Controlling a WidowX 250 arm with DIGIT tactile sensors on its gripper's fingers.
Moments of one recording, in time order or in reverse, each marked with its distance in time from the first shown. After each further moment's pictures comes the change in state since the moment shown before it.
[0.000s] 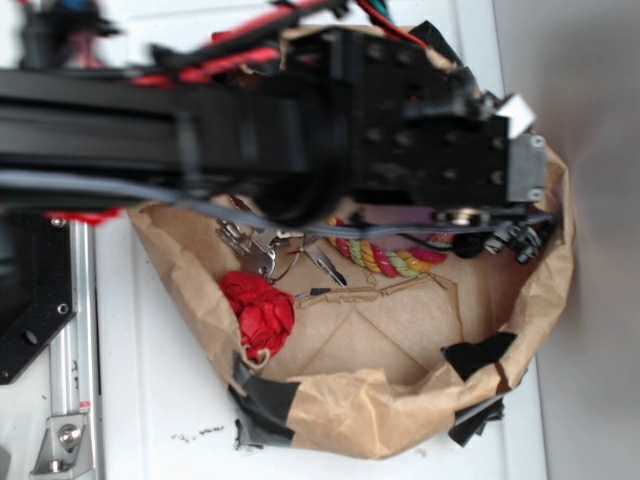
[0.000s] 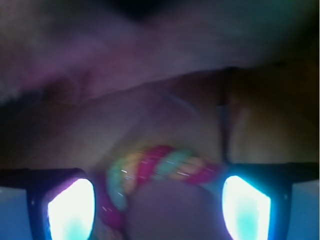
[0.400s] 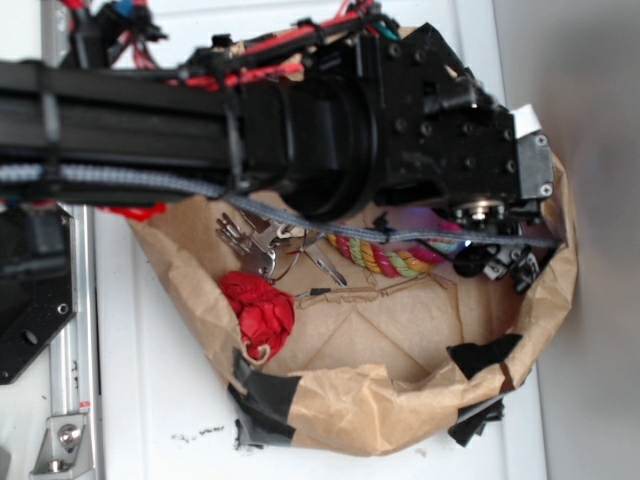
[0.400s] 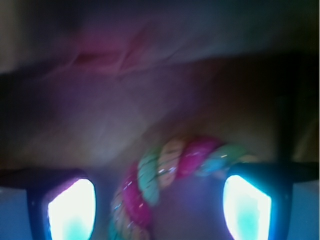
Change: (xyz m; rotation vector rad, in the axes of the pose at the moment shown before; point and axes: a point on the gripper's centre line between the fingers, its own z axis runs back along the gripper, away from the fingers) arm -0.015 -0.017 -0.008 -0.107 0.081 -0.125
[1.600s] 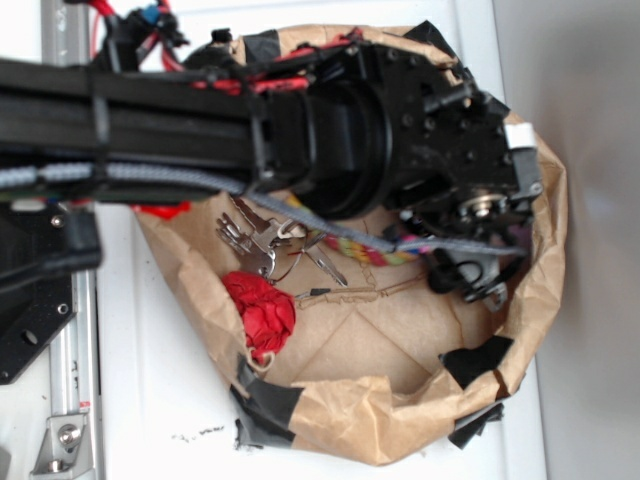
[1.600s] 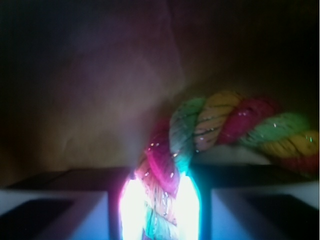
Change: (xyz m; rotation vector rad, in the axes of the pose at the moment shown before) arm -0.028 -0.001 -0.009 -0.011 0.142 -0.237
